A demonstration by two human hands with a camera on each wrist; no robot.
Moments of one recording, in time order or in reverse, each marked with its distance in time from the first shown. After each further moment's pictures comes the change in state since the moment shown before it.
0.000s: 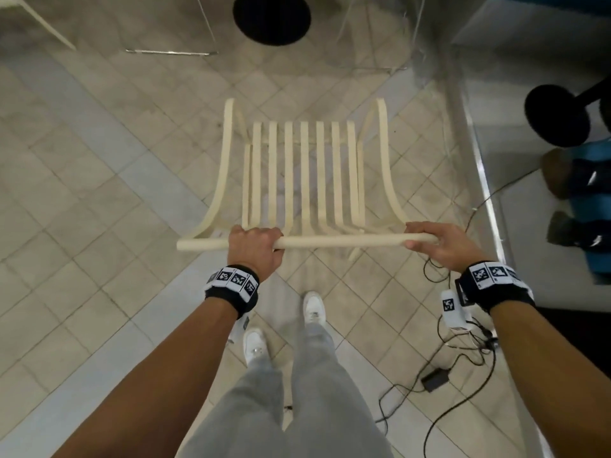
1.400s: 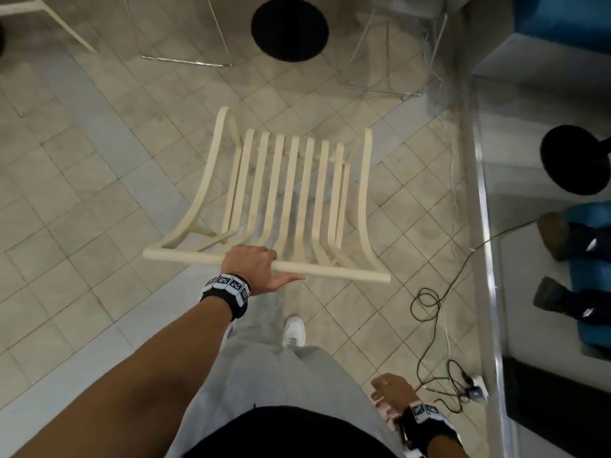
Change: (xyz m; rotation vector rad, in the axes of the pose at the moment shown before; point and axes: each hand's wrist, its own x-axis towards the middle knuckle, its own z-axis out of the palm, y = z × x) left_hand 0.112 0.056 -0.022 0.029 -0.182 0.081; right_hand -0.050 0.122 0.075 0.165 -0.398 0.831
